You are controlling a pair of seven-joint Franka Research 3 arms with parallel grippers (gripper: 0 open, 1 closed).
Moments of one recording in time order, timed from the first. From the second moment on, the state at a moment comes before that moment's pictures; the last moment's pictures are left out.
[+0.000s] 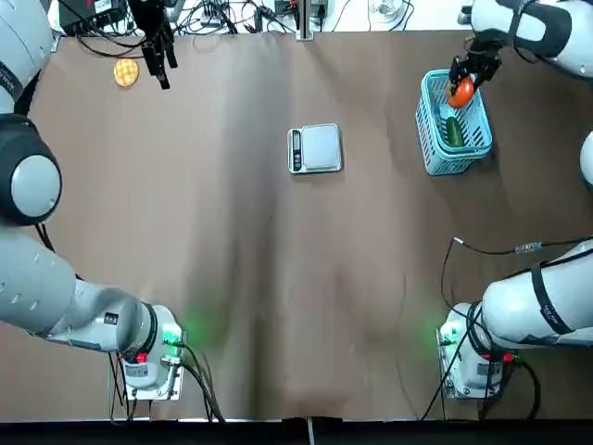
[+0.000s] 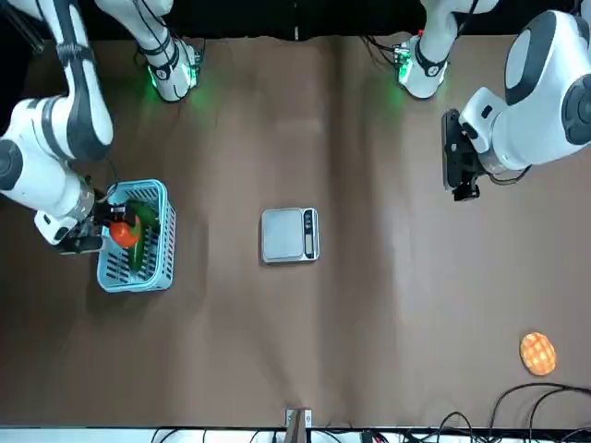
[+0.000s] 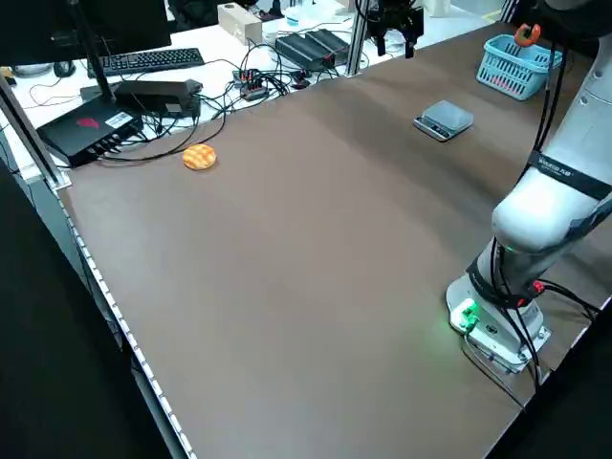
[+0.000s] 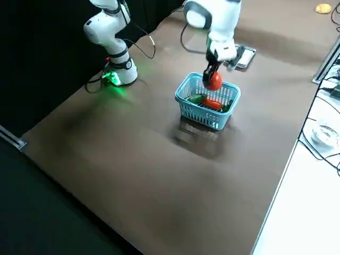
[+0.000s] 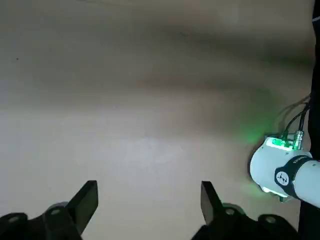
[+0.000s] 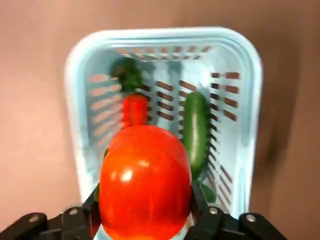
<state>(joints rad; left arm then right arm) -0.15 0.11 -0.06 -1.65 -0.12 1.47 1.35 -0.03 0.15 0.07 -1.92 0.00 1.97 -0.05</state>
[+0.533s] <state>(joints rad) -0.17 0.12 -0.06 -1.65 -0.12 1.47 1.35 0.17 0.16 0.10 -1.87 0.30 1.91 -0.05</state>
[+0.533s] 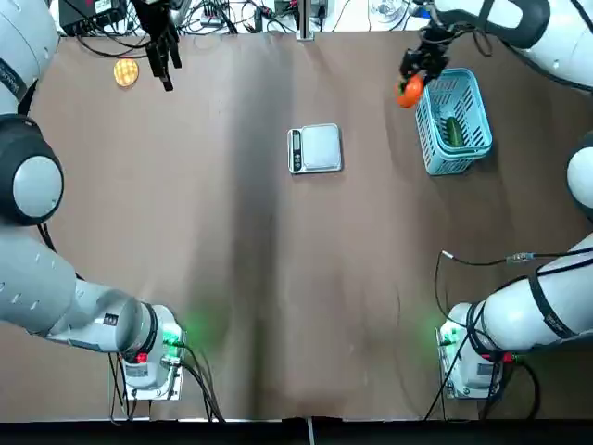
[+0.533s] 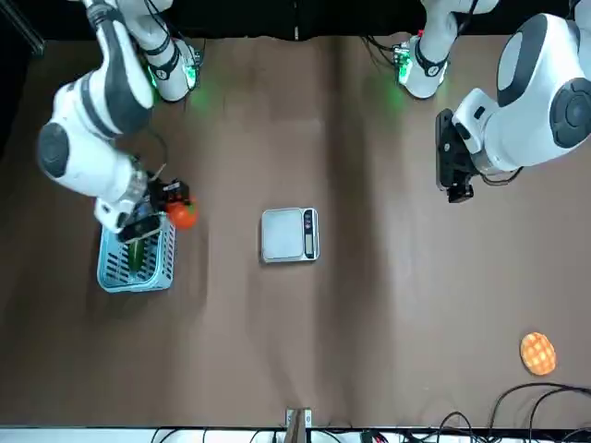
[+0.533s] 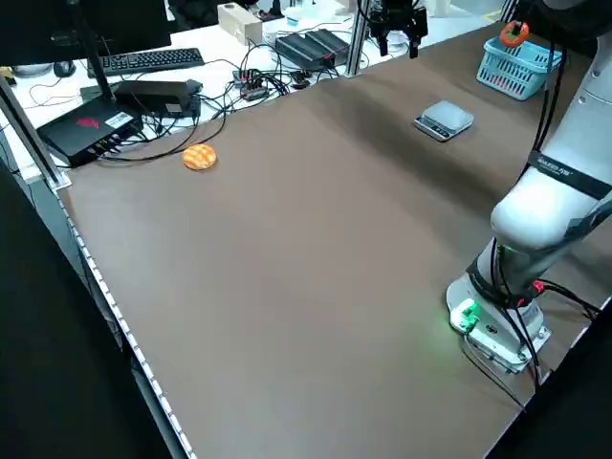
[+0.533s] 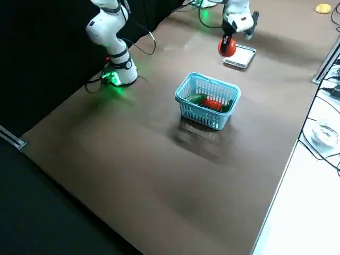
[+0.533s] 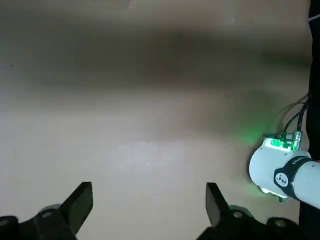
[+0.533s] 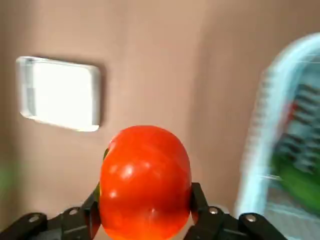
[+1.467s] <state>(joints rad) -0.32 0.22 -0.07 -1.69 -0.05 1.67 1.28 0.38 0.50 0.10 -1.83 0.93 2.22 -0.29</state>
